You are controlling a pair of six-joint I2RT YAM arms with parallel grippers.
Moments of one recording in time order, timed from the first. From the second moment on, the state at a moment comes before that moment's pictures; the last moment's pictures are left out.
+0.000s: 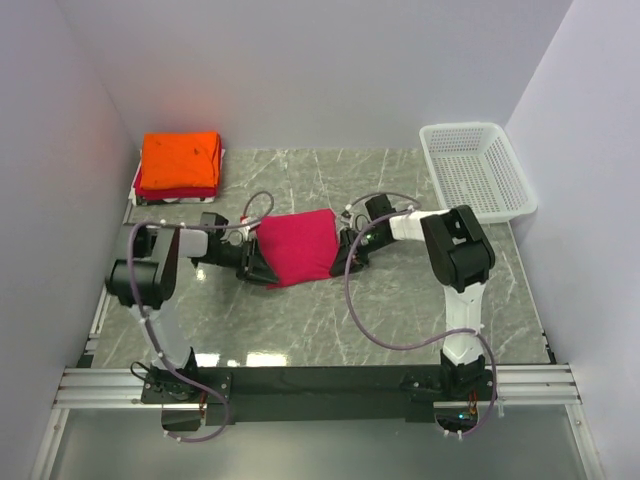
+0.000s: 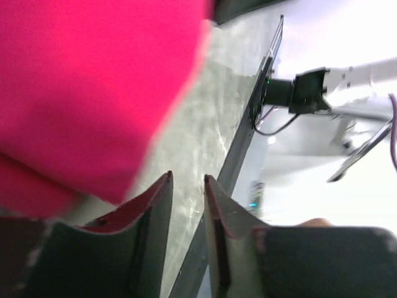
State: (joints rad) left arm -0.11 1.89 0.87 -0.28 1.18 -0.14; right arm 0.35 2.10 1.20 -0.33 -0.99 0.30
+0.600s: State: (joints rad) left arm 0.47 1.34 0.96 -0.40 0.95 -0.14; right arm 0.93 1.83 1.35 -0.33 -0.16 -0.07
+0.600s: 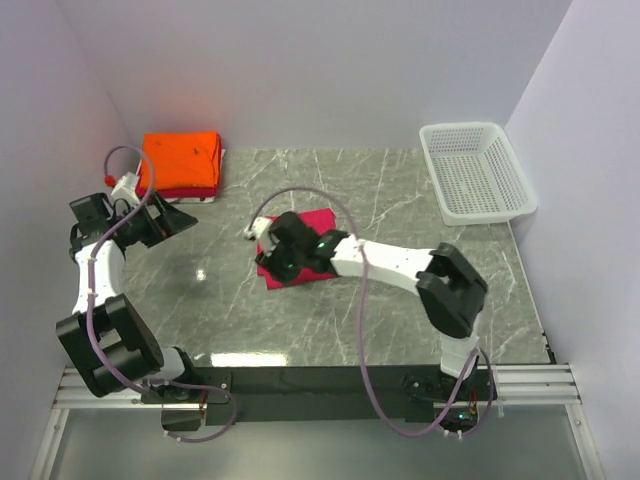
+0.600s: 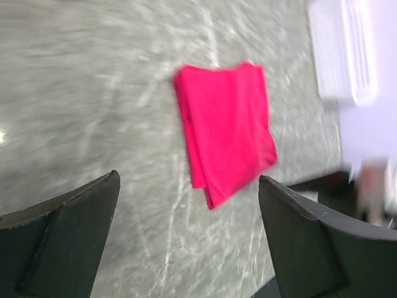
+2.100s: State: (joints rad) left arm 0.05 1.62 0.66 0.27 0.71 -0.82; right arm 0.86 1.99 1.56 -0.35 -0.21 -0.03
